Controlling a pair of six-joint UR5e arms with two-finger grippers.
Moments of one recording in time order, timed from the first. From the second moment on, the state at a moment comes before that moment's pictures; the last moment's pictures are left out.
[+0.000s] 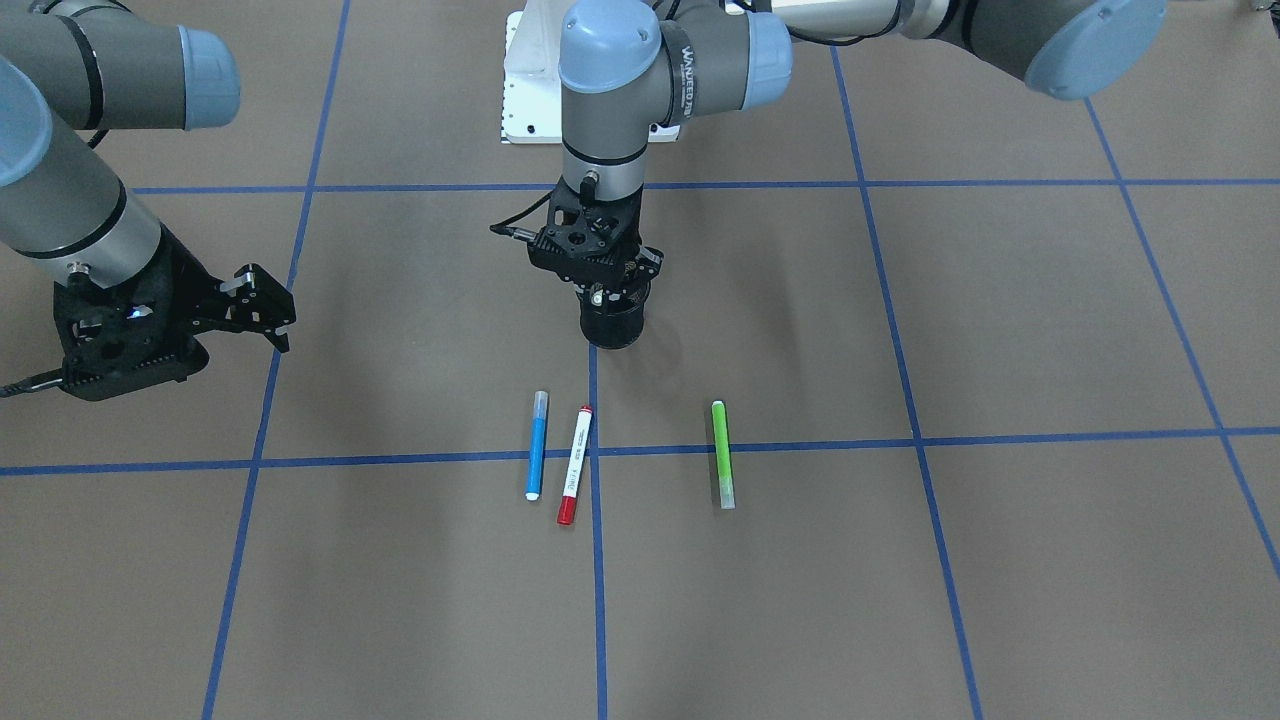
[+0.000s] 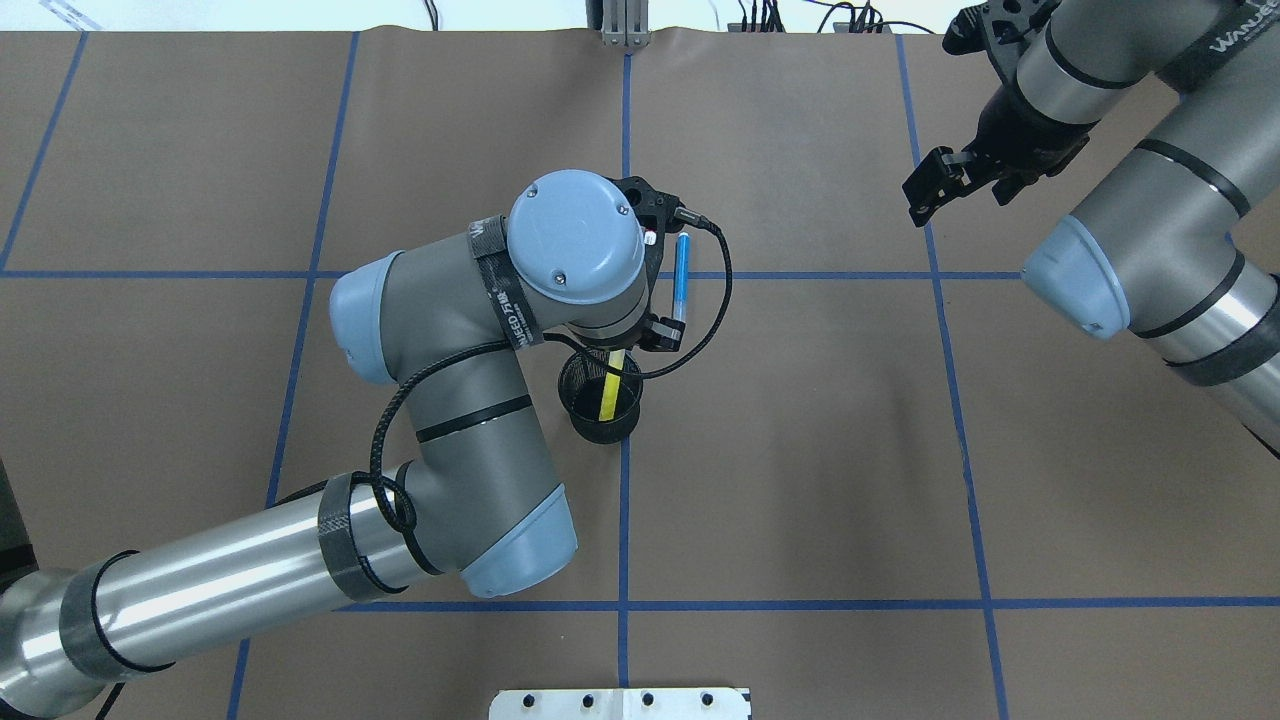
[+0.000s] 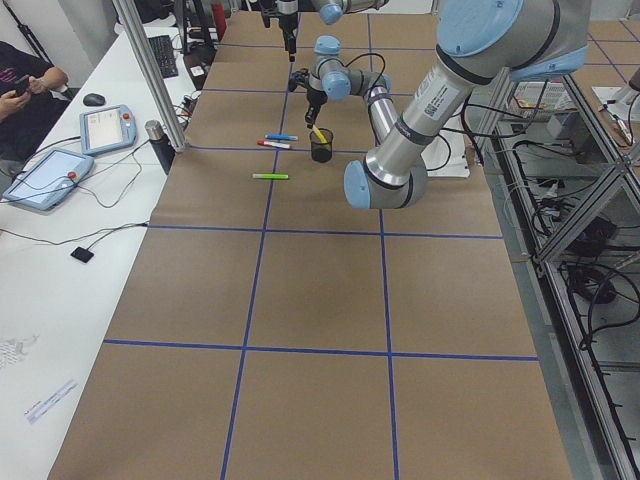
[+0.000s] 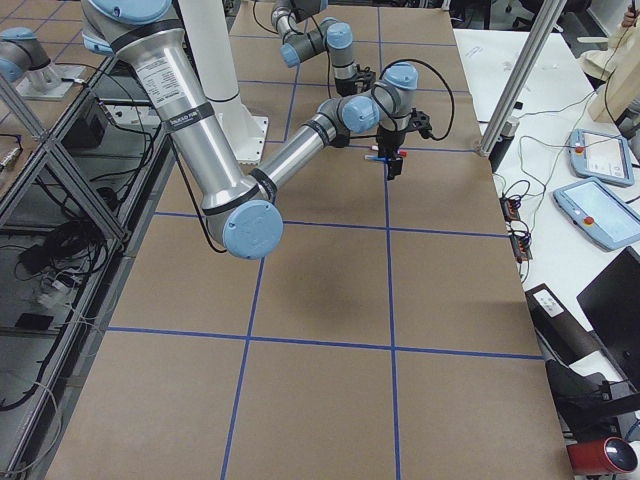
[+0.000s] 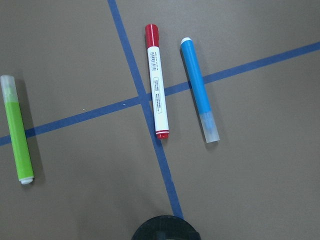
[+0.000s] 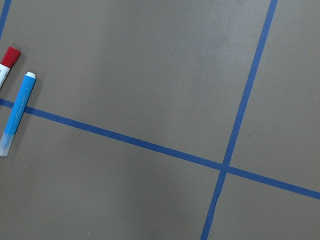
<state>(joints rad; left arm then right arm) -0.50 -2.45 -1.62 -1.53 -1.74 -0.94 1.00 -1.09 1.80 -1.74 2.20 0.49</state>
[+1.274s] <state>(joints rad) -0.95 -2.49 -1.51 -1.45 -2.10 -0.75 0.99 -1.09 1.80 -1.74 2.20 0.49</state>
